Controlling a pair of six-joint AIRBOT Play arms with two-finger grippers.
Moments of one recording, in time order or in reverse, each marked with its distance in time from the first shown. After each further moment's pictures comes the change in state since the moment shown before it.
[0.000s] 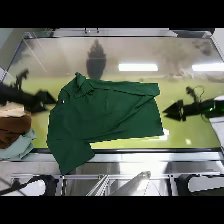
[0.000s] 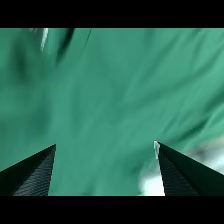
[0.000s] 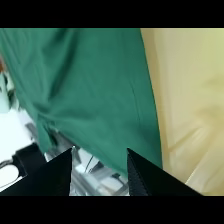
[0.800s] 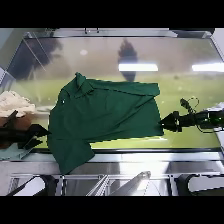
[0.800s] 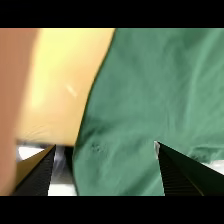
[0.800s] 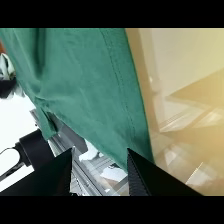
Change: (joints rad) left arm 0.343 0.117 -0.418 0.023 0.151 0.131; right arm -0.008 0.002 -0.136 0.016 -0.025 -0.072
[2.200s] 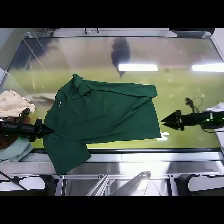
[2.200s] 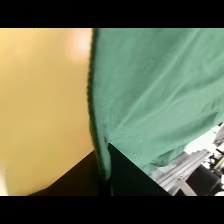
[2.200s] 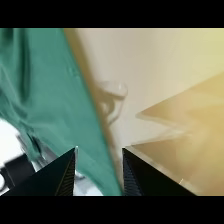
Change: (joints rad) left arm -0.006 -0.335 0.144 -0.173 -0.089 0.154; right arm 0.001 -0.009 -0.002 -0.034 -0.102 -0.016
